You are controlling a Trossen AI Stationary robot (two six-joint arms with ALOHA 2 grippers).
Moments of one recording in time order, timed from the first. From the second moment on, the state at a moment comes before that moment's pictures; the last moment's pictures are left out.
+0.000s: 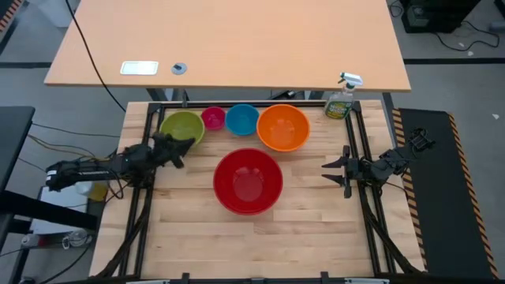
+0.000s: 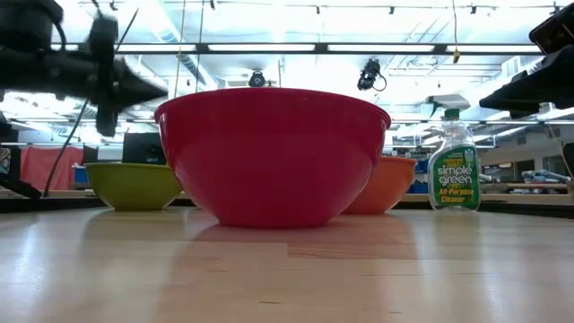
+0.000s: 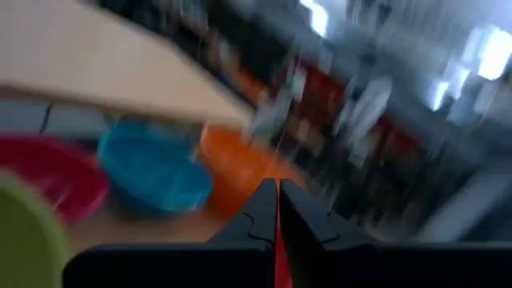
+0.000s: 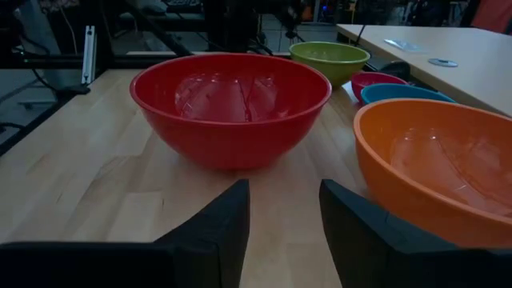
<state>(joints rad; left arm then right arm) 0.13 0.20 0.04 0.28 -0.41 -0.61 0.56 0.01 0.15 -0.44 0.65 0.16</state>
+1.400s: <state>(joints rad) 0.21 0.67 0.88 -0.29 -0.35 -0.67 0.12 0.66 0.52 0.21 0.62 0.50</state>
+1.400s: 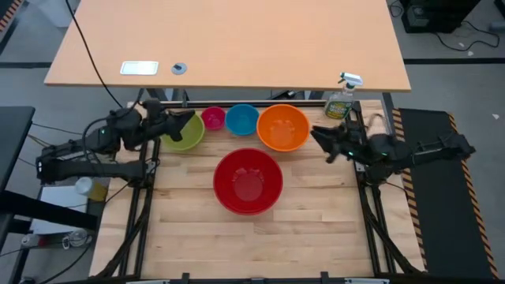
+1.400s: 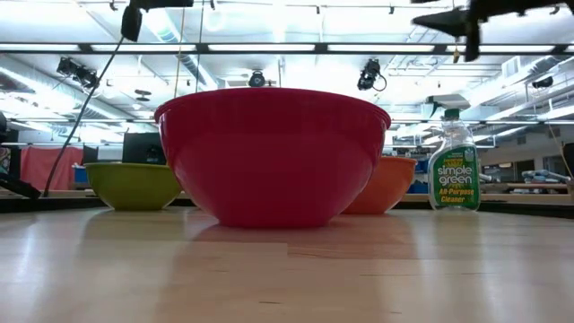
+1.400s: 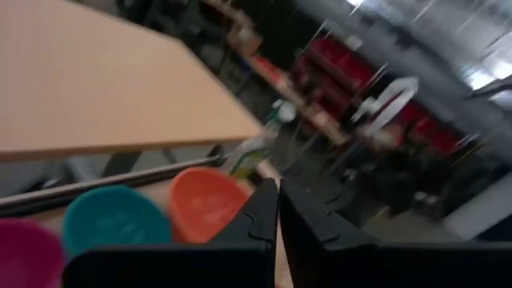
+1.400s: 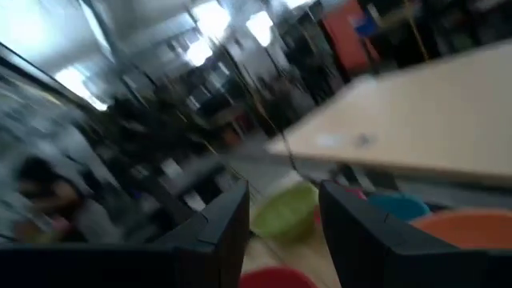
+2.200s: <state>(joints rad) 0.19 0.75 0.96 -0.37 -0.13 -0.70 -0.23 1.35 1.22 -0.11 0.02 0.18</state>
